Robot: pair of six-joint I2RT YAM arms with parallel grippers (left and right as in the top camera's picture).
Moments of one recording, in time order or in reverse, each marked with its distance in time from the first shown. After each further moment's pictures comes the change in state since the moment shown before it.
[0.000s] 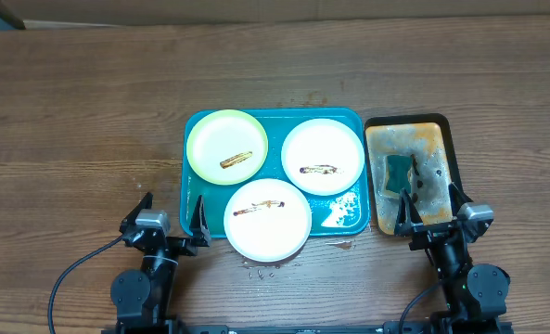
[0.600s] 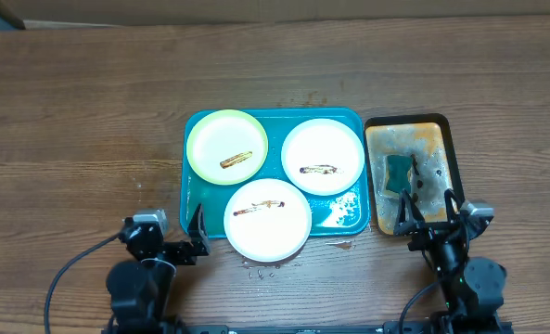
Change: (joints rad) left arm 0.000 0.095 0.190 -0.364 -0.029 -0.057; right arm 0.000 0.055 0.029 -0.121 0.021 0.131
